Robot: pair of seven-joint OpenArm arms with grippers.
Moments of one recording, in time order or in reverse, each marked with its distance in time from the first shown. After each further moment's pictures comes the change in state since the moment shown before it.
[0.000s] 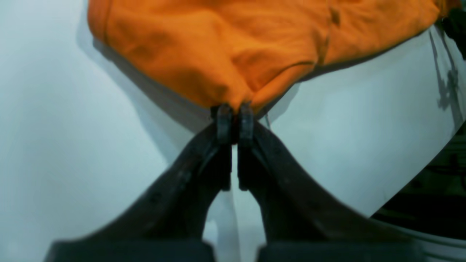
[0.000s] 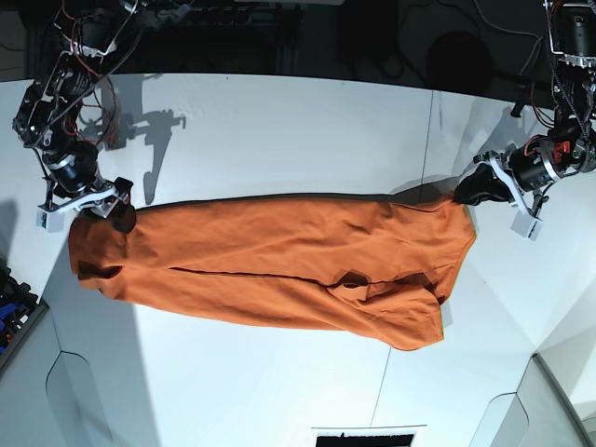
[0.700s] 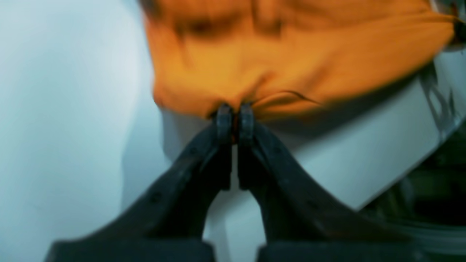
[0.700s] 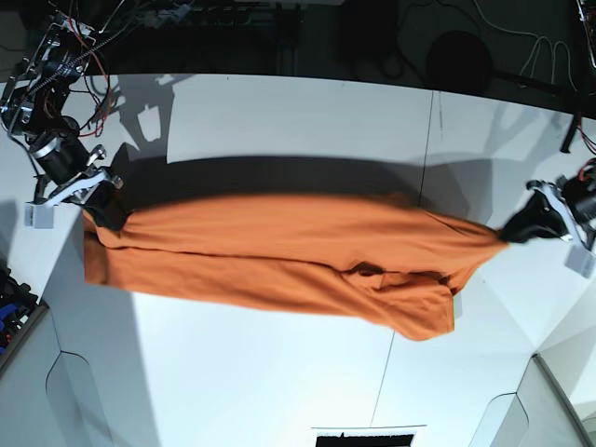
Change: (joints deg) left arm 0.0 -7.9 -11.5 10.4 -10.4 -0.2 8.1; right arm -6.8 -0.1 2.1 17.0 15.7 5.7 -10.6
